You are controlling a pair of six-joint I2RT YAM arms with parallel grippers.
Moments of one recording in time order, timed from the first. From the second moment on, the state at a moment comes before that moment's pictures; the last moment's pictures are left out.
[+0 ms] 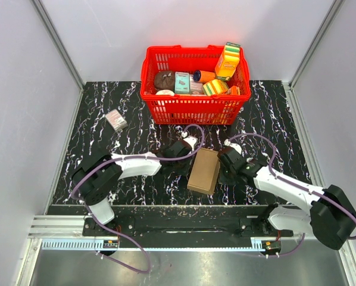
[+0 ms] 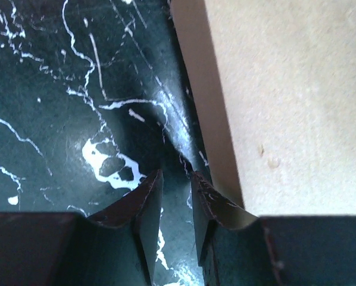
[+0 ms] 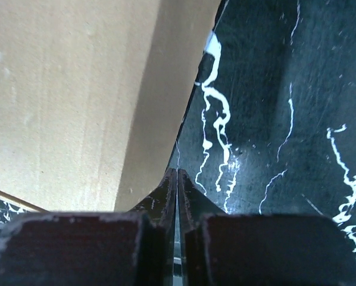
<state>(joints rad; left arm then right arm) -0.90 1.72 0.92 -0.10 -0.07 -0.40 0.73 1.16 0.61 -0.47 0.15 0.72</state>
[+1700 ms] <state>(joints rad) -1.04 1.64 0.78 0.02 -0.14 -0.62 0.73 1.24 0.56 -0.46 -0.04 0.86</state>
